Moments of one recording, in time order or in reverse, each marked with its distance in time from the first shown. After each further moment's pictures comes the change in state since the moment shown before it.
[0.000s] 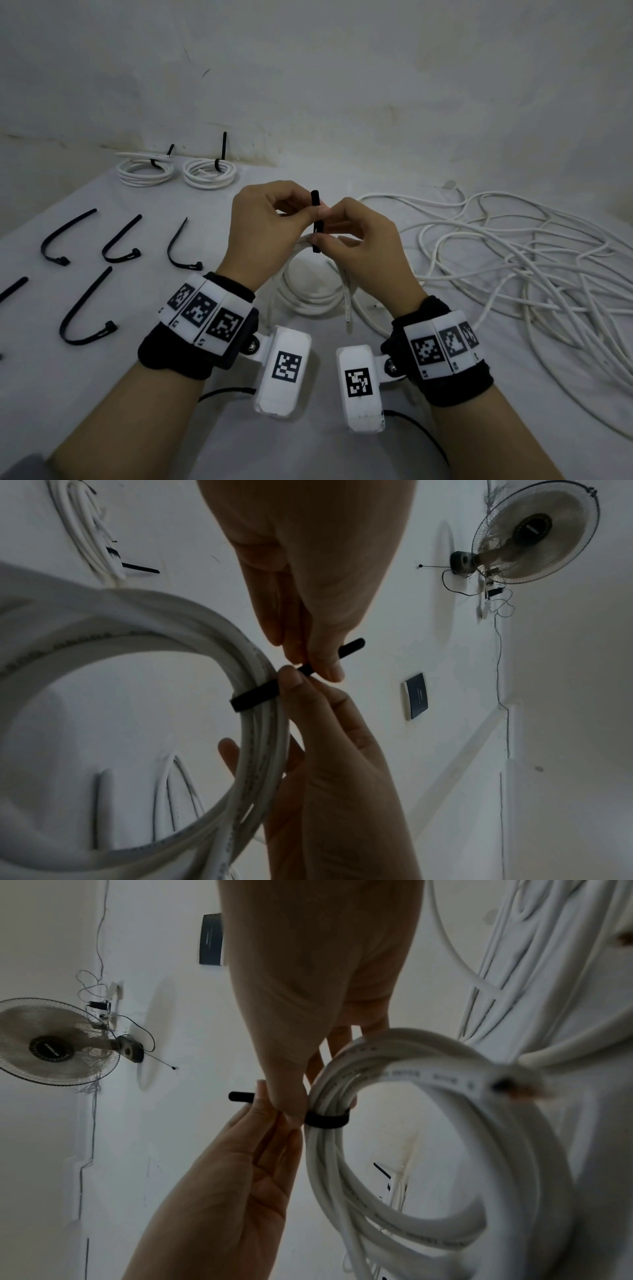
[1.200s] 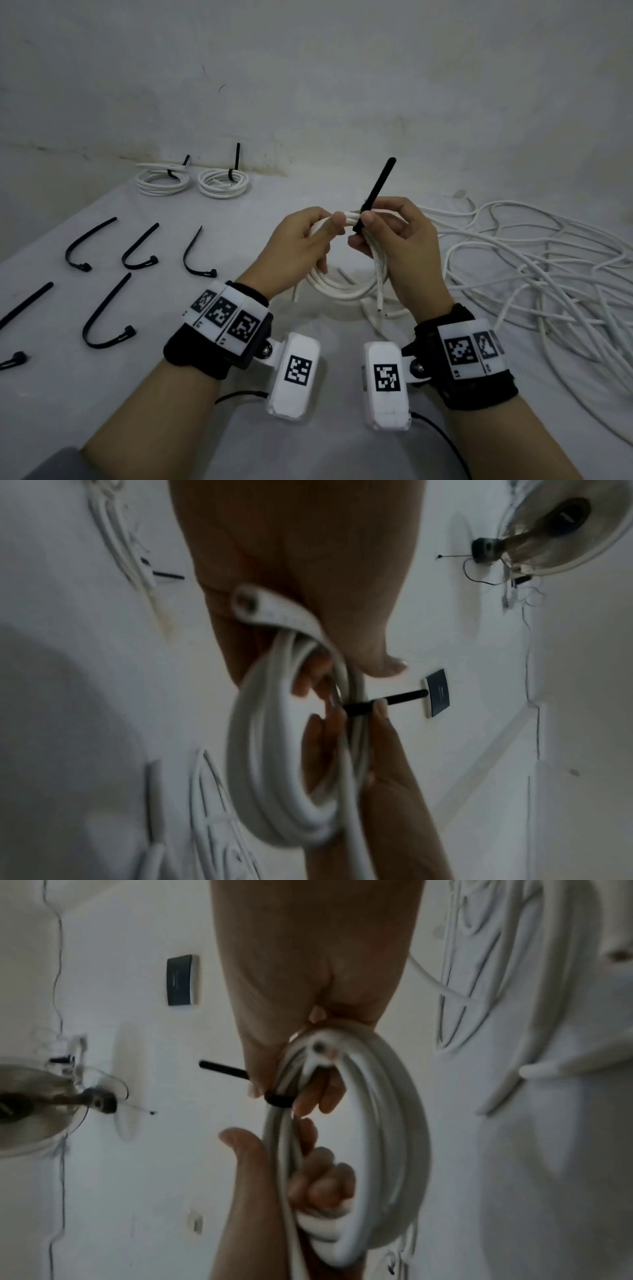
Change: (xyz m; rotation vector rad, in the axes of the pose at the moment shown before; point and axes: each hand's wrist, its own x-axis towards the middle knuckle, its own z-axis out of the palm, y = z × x) left_hand 0.000 -0.014 0.005 -0.085 -0.327 -0.161; right_hand 0.007 0.005 -0.015 0.495 0.173 0.073
